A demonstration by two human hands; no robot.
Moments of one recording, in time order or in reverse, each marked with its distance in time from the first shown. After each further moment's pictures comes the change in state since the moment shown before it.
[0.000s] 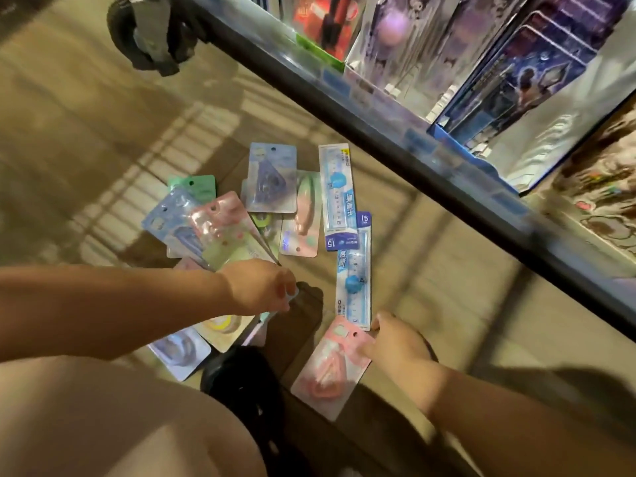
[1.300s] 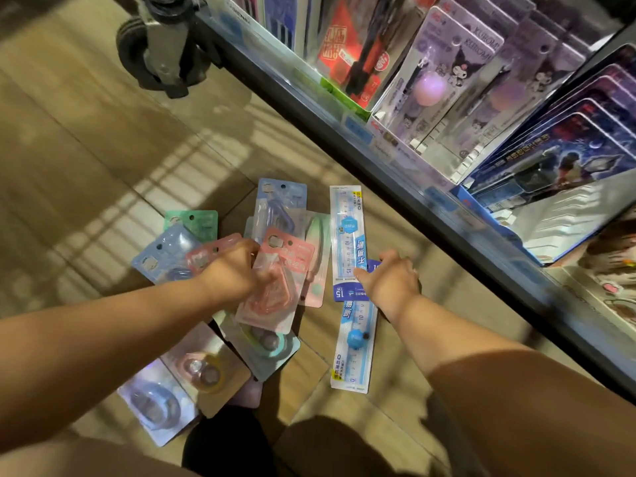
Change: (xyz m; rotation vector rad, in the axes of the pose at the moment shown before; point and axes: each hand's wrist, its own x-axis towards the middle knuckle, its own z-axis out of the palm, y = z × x) left_hand 0.038 -0.056 -0.039 -0.681 0.456 -0.295; right_hand 0.111 -0.094 -0.093 0.111 0.372 0.059
